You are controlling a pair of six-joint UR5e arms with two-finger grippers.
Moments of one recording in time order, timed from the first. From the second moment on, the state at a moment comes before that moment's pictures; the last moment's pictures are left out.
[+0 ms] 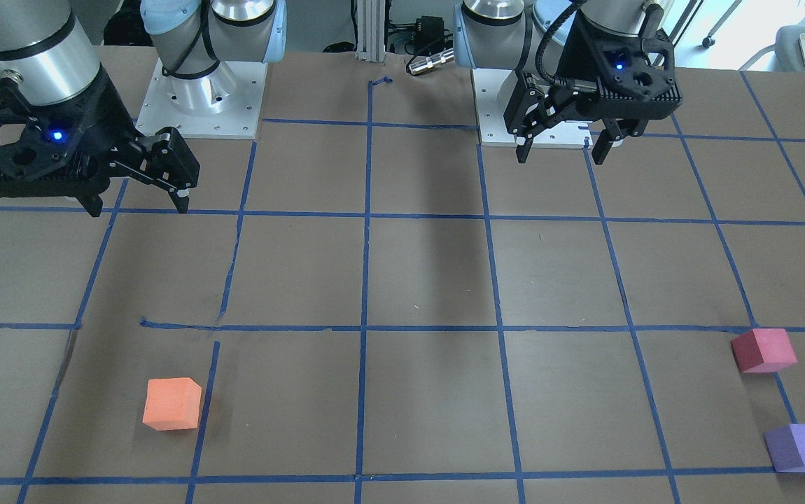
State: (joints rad) left arm -1.60 -1.50 -1.57 -1.54 1.57 -0.05; right arm 1.56 -1.46 1.40 -1.56 -1.55 -0.06
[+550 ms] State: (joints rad) left arm -1.60 -1.50 -1.57 -1.54 1.57 -0.06; right arm 1.56 -1.45 1.40 -1.57 -1.55 -0.07
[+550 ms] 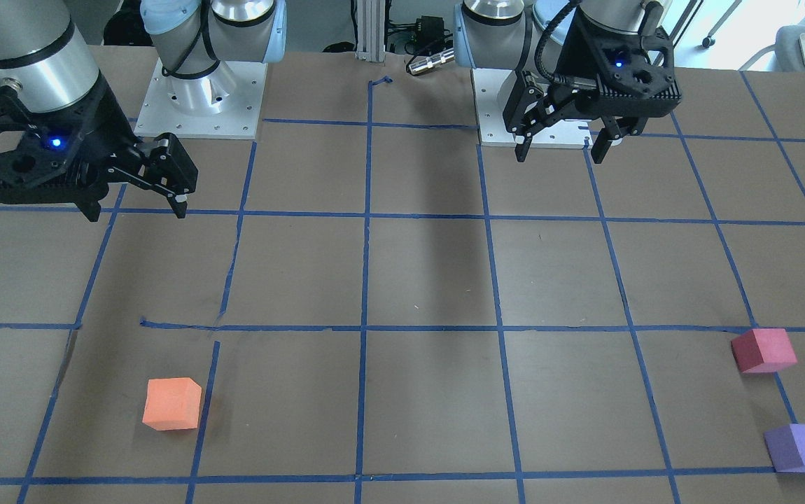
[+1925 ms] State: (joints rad) left arm -1.60 -1.49 -1.57 -1.54 1.57 -0.06; right arm 1.50 -1.12 1.40 -1.94 -1.58 -0.09
